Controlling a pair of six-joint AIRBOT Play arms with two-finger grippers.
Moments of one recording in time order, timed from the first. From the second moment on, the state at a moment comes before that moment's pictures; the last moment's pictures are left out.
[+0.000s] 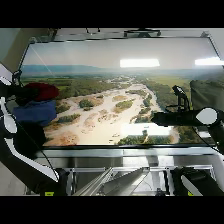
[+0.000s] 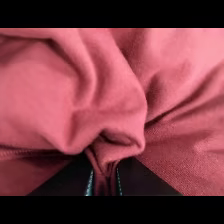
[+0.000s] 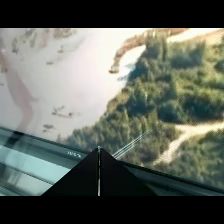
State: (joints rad) left arm 0.48 -2.00 1.87 1.36 -1.19 -1.22; right arm 0.14 -0.85 0.73 -1.01 1.10 1.57
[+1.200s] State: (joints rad) left arm -0.27 -1.56 1.45 0.60 -1.26 -1.13; right arm 0.12 -0.85 0.76 -0.97 1.16 1.47
